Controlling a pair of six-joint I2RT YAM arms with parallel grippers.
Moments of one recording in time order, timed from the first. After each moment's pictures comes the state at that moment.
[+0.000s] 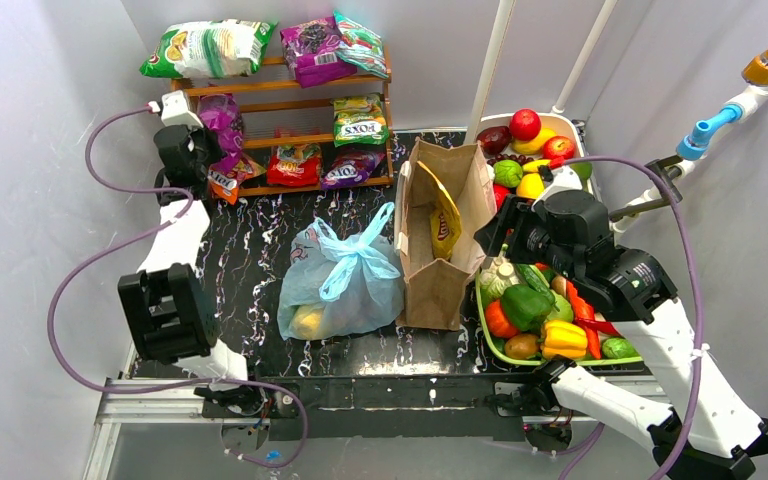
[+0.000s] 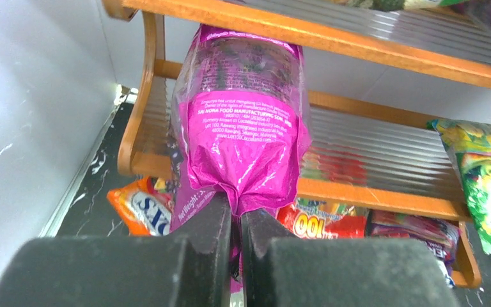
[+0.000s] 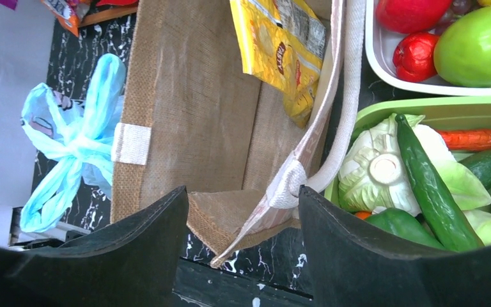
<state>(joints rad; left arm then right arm) 0.21 1.59 1.22 0.23 0.09 -0.18 0.64 0.87 1.27 -0.93 0.16 0.60</state>
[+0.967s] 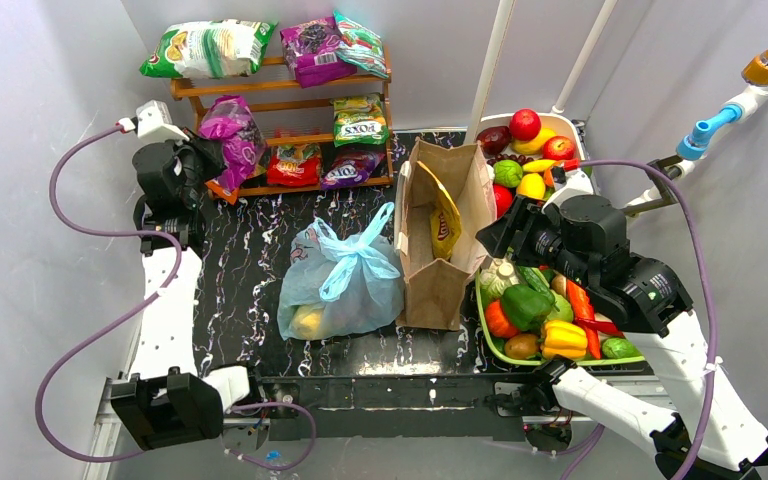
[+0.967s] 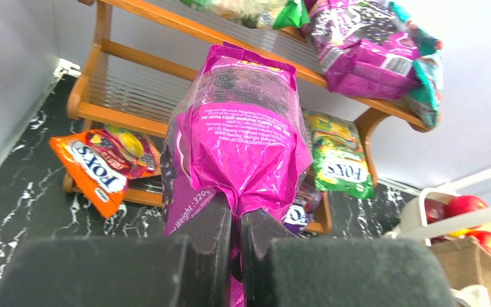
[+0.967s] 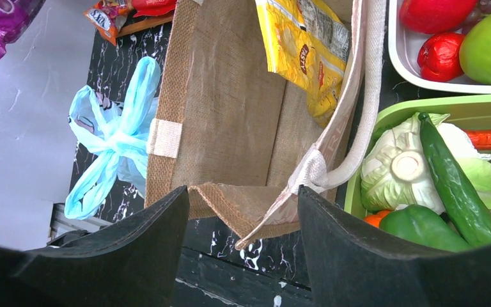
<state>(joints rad) 0.16 1.14 1.15 -0.10 0.11 -0.40 0.64 0.83 1.29 -0.94 0.11 0.65</state>
